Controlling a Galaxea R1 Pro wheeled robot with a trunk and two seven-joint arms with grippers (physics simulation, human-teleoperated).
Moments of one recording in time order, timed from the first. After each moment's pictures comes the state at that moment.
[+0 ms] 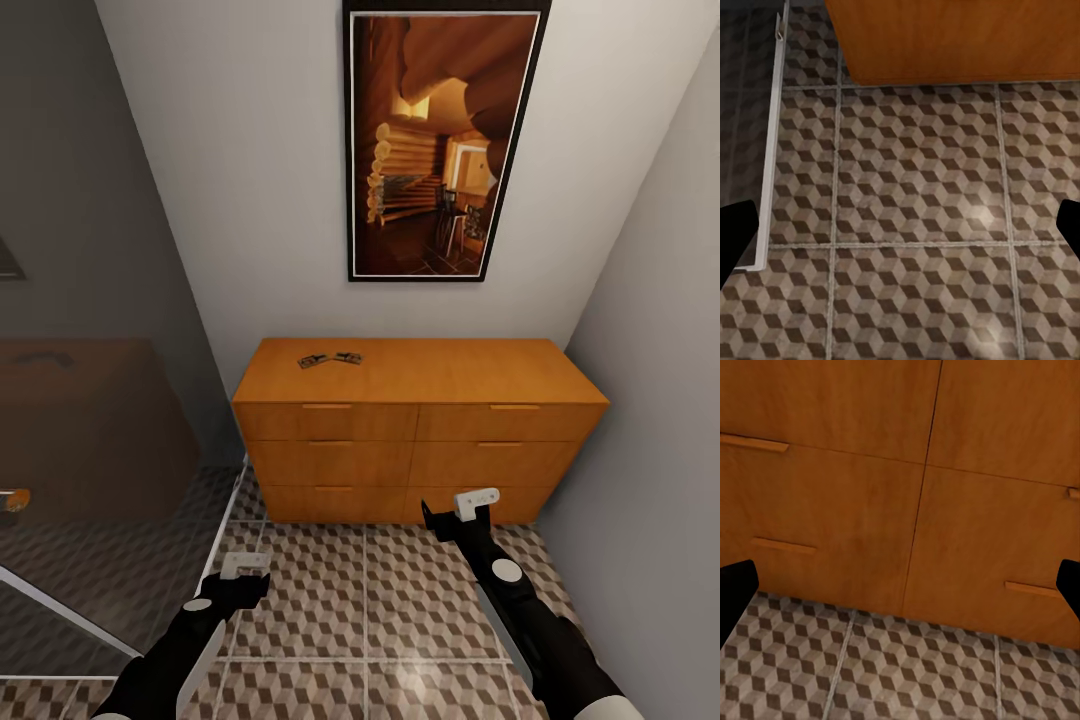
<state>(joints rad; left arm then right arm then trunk) -0.43 0.04 -0.11 -0.76 0.08 0.25 0.06 -0.44 -0.05 0.25 -1.04 -0.06 0.09 -0.06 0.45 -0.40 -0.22</state>
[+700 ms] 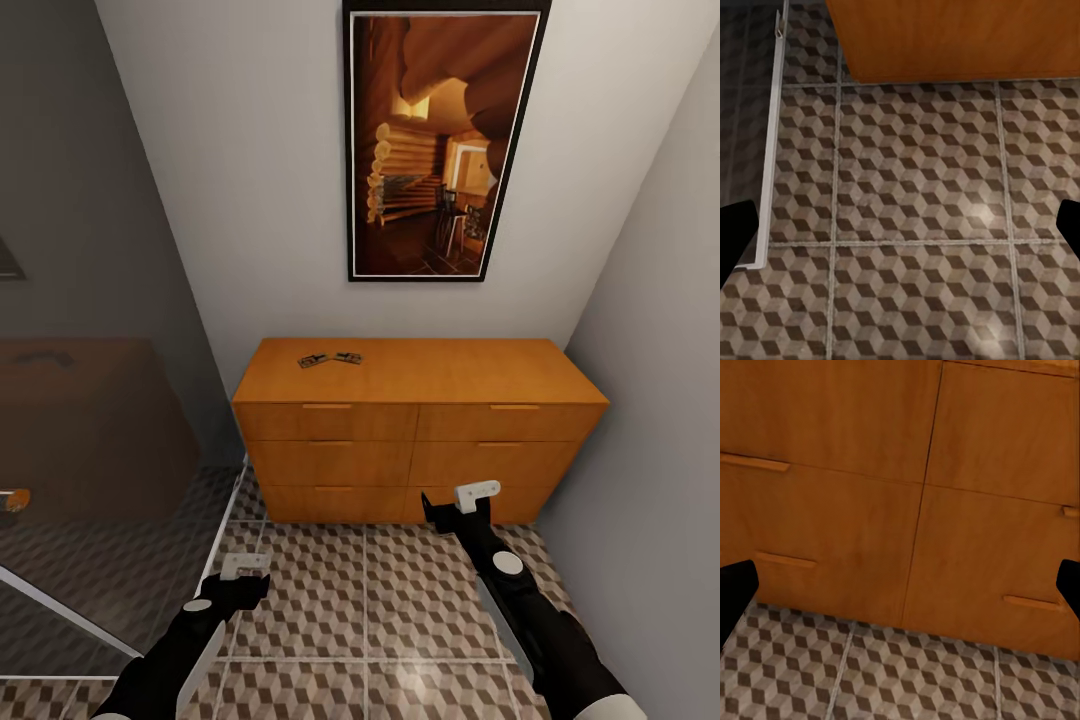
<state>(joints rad) -0.43 0.04 -0.11 -0.75 0.08 0.25 0.06 -0.44 -0.05 0.25 -1.10 -0.06 0.12 -0.06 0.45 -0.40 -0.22</state>
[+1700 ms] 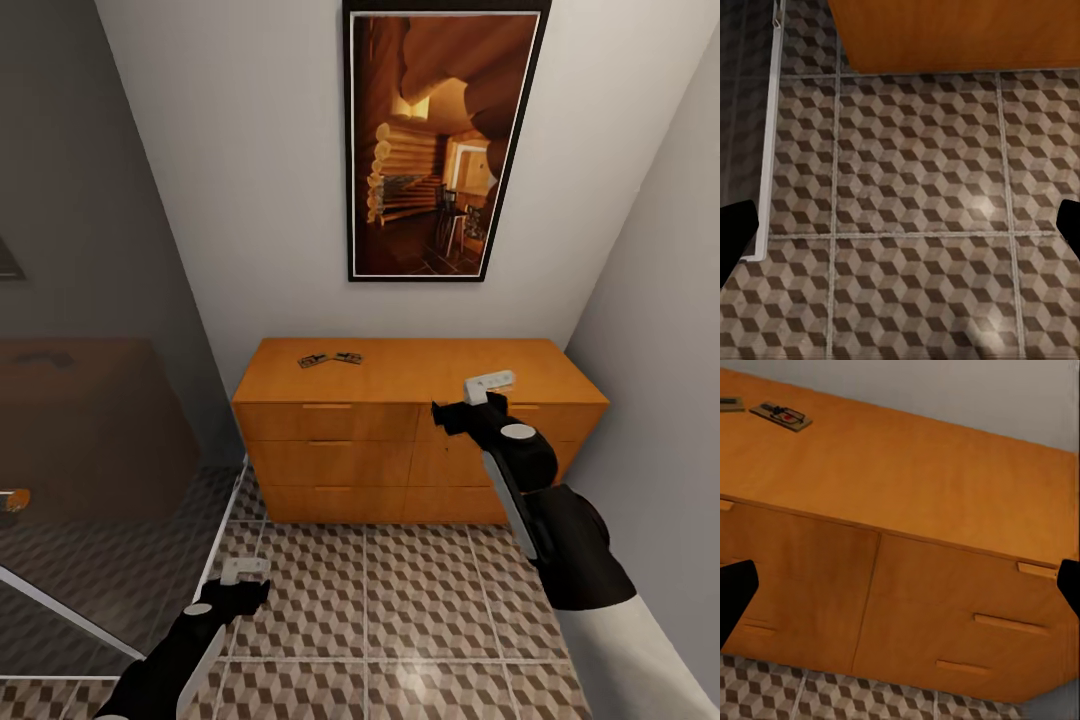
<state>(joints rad) -0.43 0.04 -0.11 -0.73 0.08 0.25 0.06 -0.70 -0.04 0.24 -1.54 0.01 0.82 -0.10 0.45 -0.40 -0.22</state>
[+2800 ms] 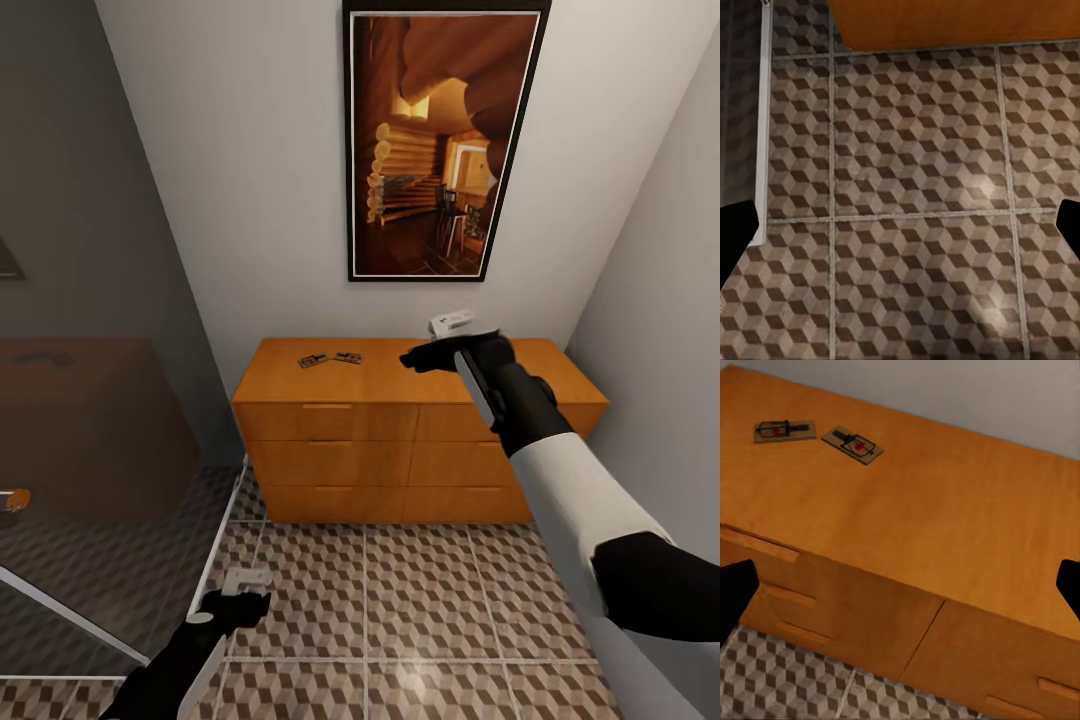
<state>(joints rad) -0.43 0.04 -0.14 -0.68 0.08 0.24 0.06 -1.19 0.03 0.24 -0.92 0.00 0.79 0.15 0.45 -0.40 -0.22</state>
